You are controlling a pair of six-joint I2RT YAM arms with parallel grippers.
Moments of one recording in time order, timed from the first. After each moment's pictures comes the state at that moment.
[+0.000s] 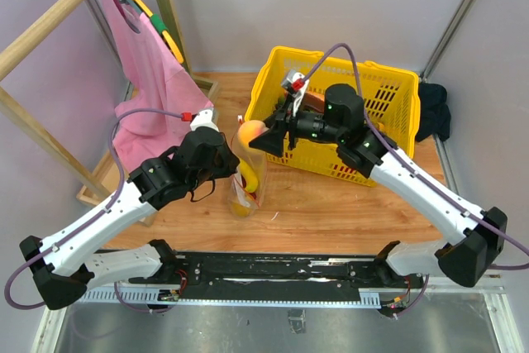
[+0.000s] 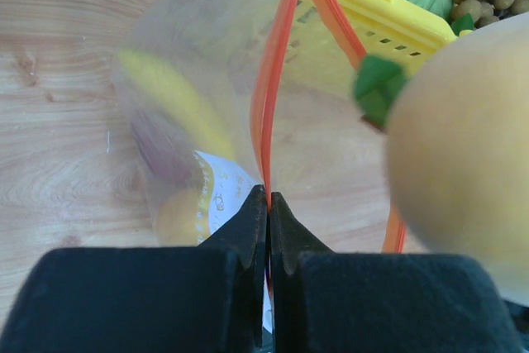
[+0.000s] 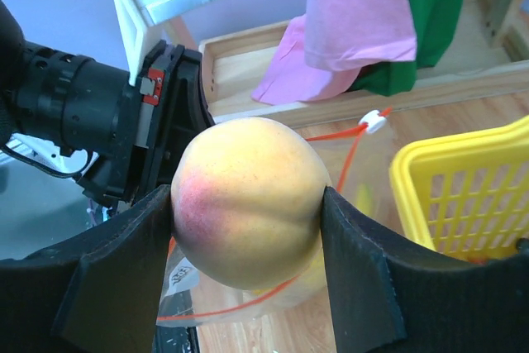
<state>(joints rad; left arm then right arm) -0.85 1.01 1.10 -0.70 -0.38 -0.79 0.72 1.28 1.27 -0.11 -0.57 0.17</state>
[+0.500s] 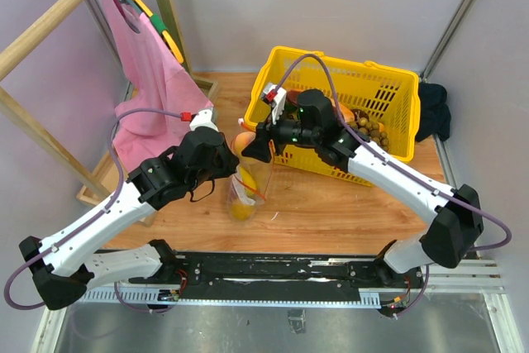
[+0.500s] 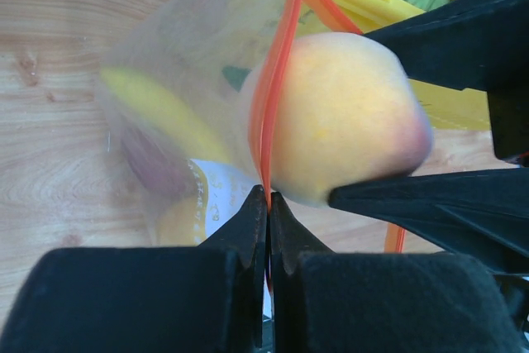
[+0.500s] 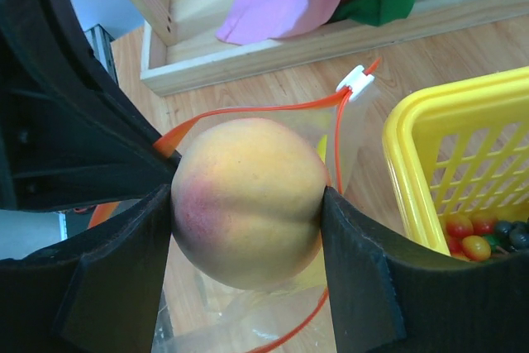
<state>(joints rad) -0.85 1.01 1.11 -0.71 -0.38 -0.80 0.77 1.44 1.27 -0.15 -0.50 0.11</state>
